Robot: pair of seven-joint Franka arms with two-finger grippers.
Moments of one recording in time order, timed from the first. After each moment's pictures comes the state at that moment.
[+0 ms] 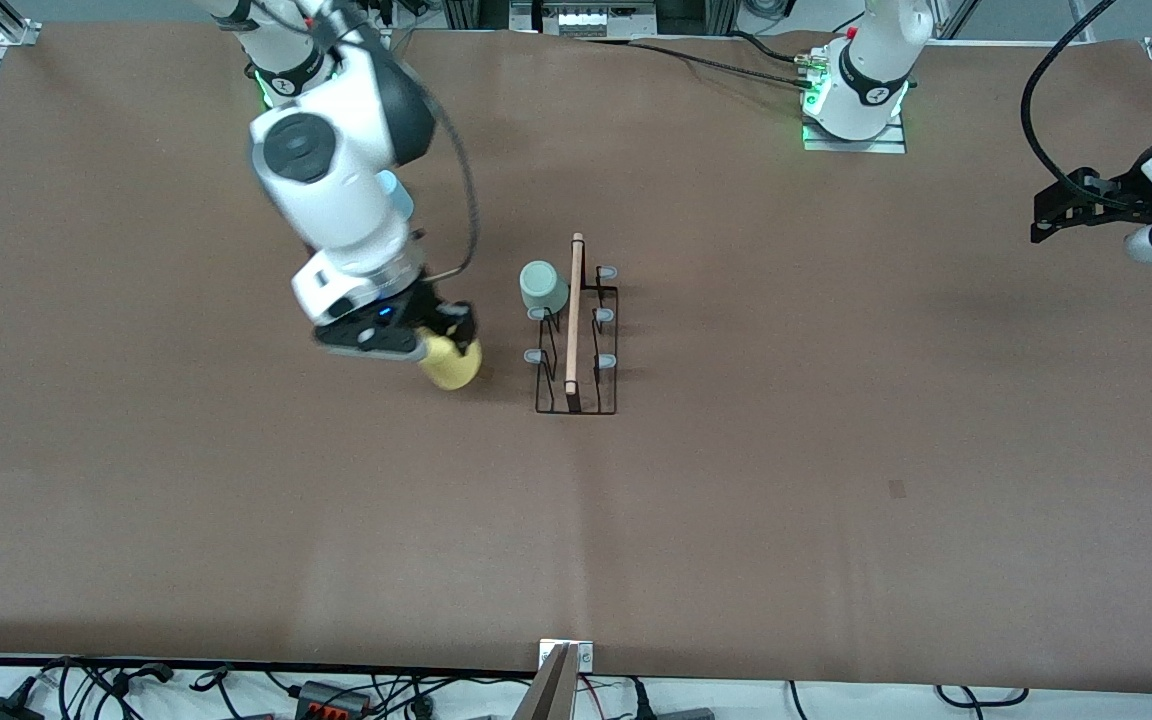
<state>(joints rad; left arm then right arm) 0.05 0.02 -0.06 -1.54 0.03 1.49 0.14 0.38 0.30 0.24 -1.79 -0.06 2.31 0.86</state>
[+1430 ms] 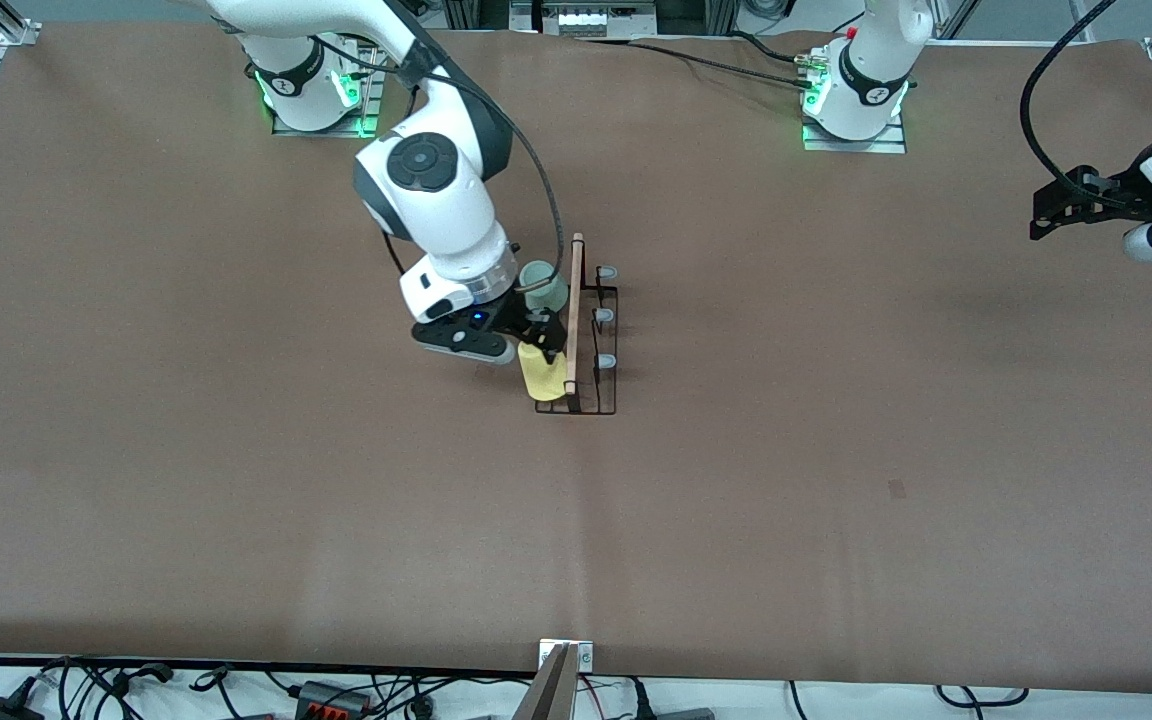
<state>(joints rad) 0.05 0.02 -0.06 -1.54 0.03 1.47 0.14 0.44 0.43 0.21 -1.70 -0.15 2.38 0.99</state>
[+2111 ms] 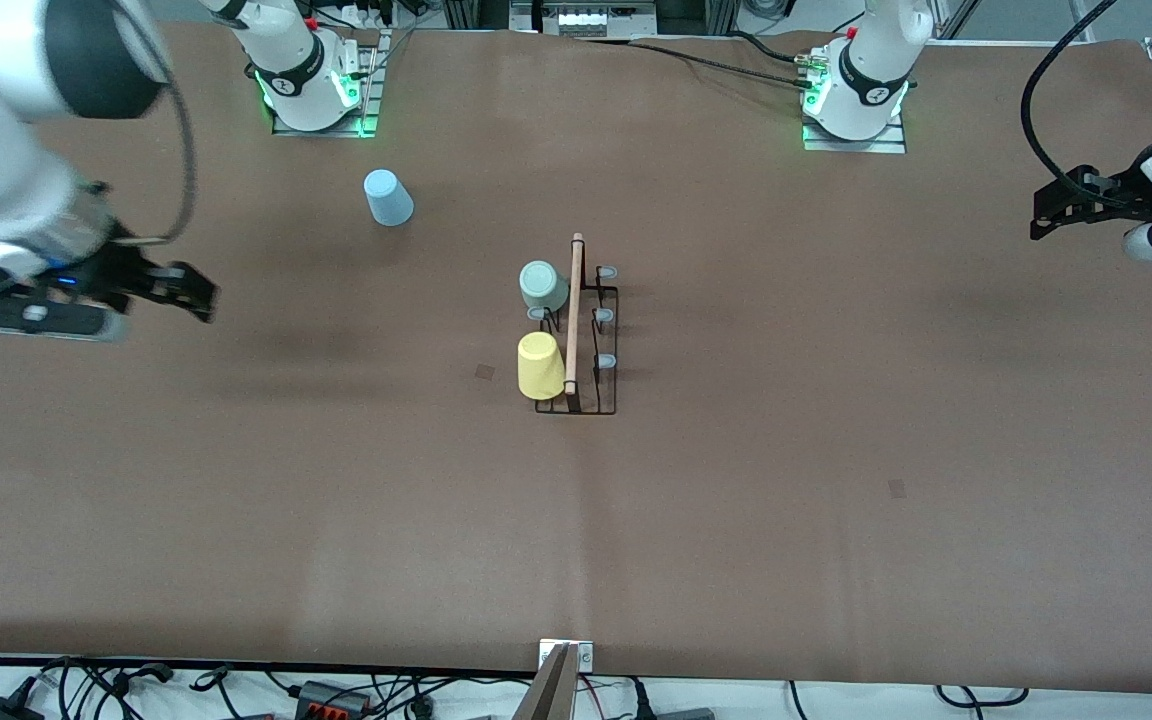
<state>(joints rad) 0.05 0.02 -0.06 -1.54 0.03 1.47 0.14 -0.07 0.06 0.14 -1.69 -0.08 1.79 0.15</state>
